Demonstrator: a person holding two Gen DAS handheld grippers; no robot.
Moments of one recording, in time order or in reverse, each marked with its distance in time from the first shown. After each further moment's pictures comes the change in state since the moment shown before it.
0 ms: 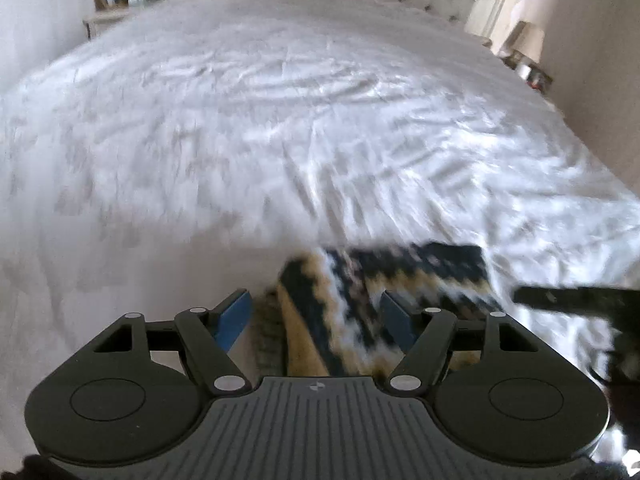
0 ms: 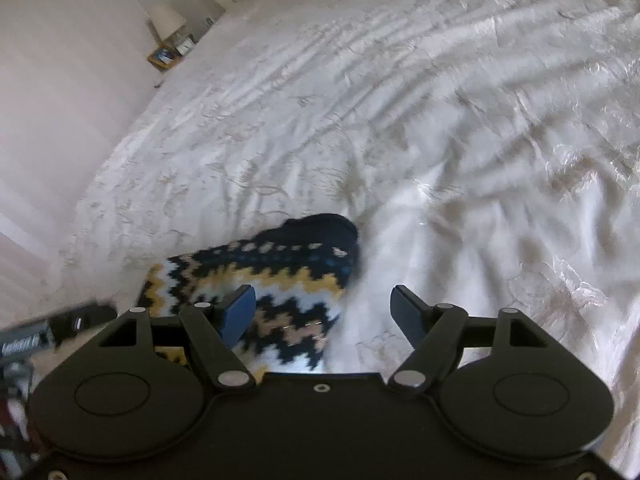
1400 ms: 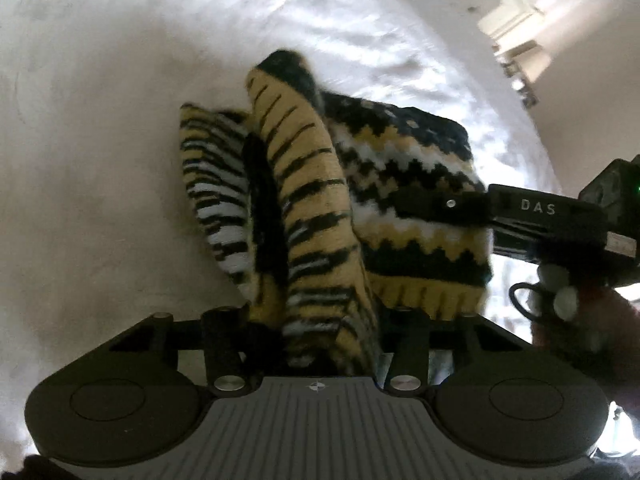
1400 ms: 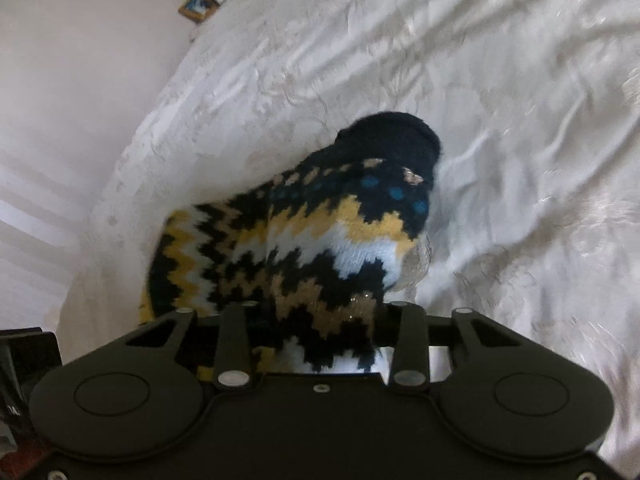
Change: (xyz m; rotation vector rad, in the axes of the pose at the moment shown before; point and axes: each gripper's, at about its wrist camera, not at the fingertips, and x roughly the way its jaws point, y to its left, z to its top) left arm 0.093 0.127 0.075 -0.224 0.217 -0.348; right arm 0.084 0.062 0.023 0.009 0.186 0.115
